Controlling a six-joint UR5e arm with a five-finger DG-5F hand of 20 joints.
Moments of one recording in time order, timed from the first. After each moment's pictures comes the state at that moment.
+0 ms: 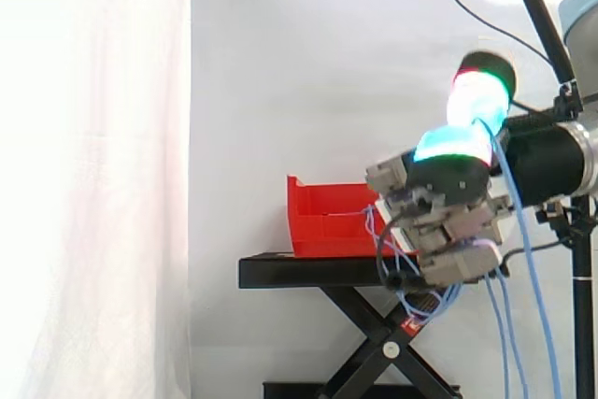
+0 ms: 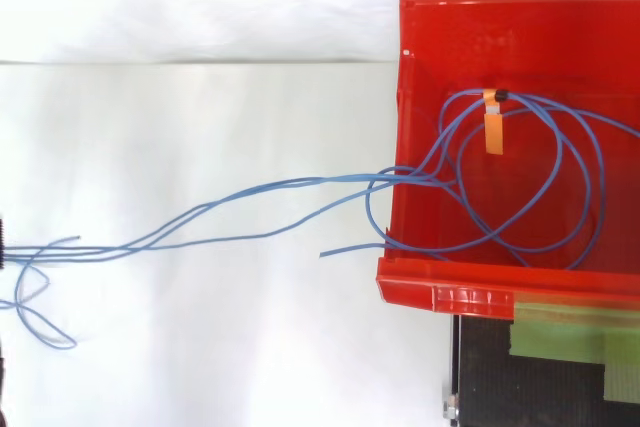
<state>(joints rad) 0.19 -2.19 -1.19 -3.13 -1.70 0.04</state>
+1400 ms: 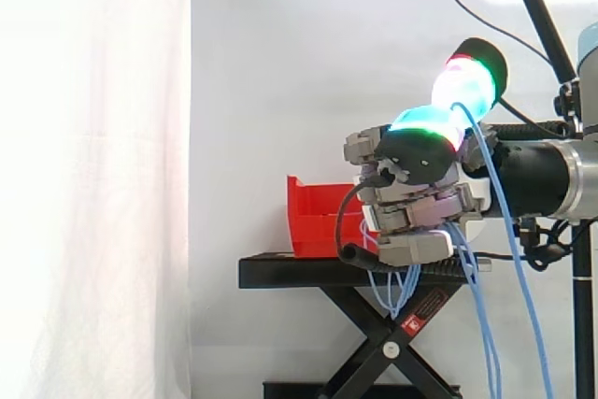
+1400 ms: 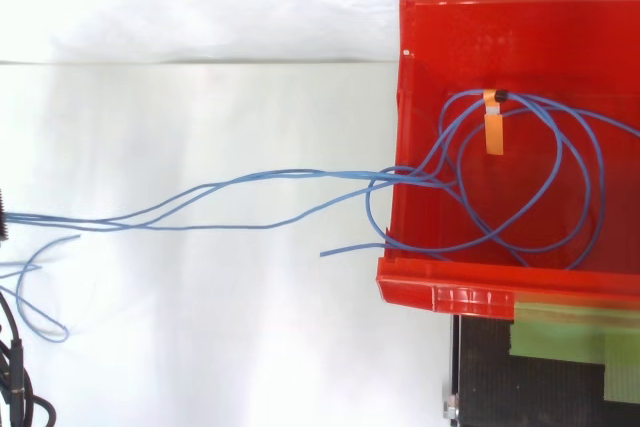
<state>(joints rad) 0.19 -2.19 -1.28 -2.82 -1.68 -0.02</state>
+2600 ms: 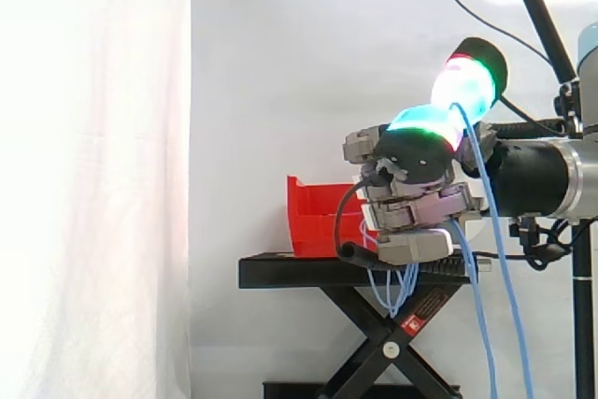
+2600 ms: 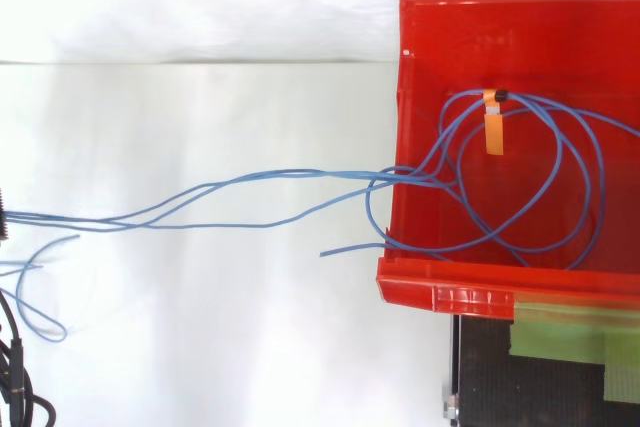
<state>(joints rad) 0.19 -2.19 -1.28 -2.81 -1.68 -0.02</state>
